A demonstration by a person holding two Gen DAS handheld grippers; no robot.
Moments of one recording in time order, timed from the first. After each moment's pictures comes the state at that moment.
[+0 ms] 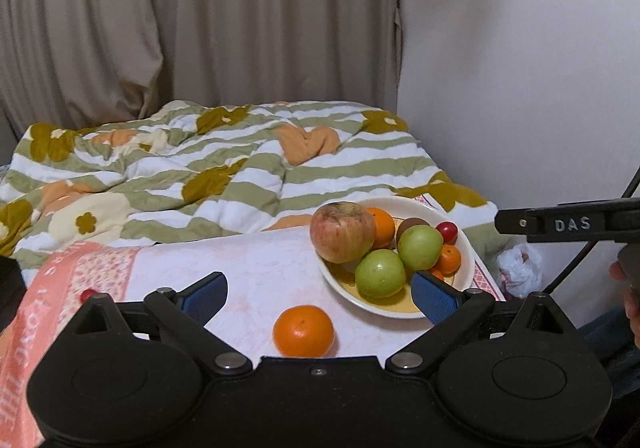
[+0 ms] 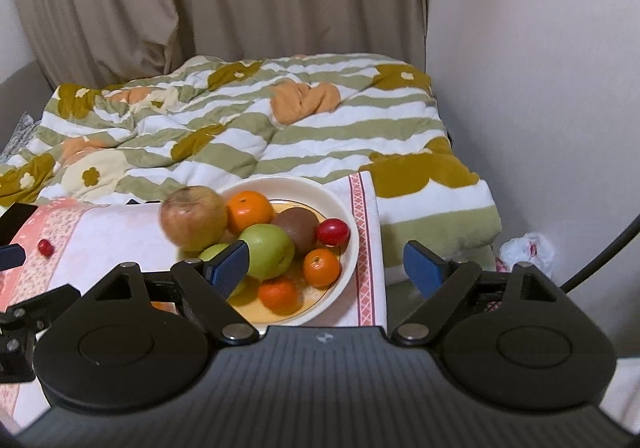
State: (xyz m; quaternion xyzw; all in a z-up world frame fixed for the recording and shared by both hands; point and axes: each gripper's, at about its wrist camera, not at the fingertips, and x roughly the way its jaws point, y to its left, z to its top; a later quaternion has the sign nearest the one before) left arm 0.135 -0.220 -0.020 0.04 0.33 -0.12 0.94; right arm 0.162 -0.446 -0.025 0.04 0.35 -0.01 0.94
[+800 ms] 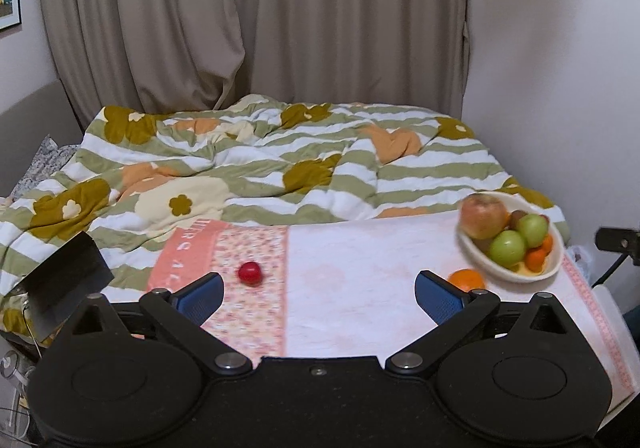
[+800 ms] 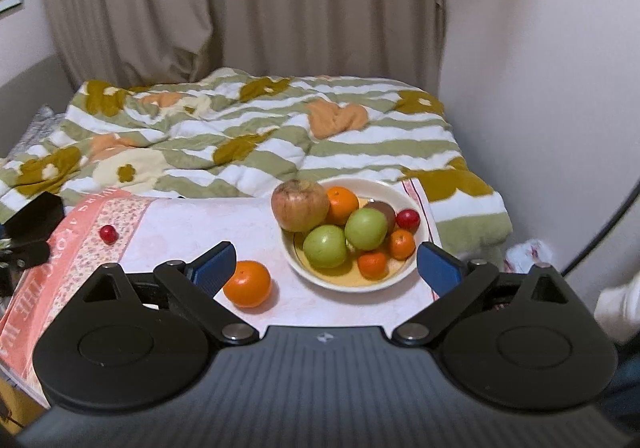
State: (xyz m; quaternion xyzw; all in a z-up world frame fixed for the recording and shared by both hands) left arm 0.115 -0.041 0.002 0.04 0.33 -0.06 0.94; right arm 0.092 -0.314 0.011 0.02 0.34 -0.04 0.94
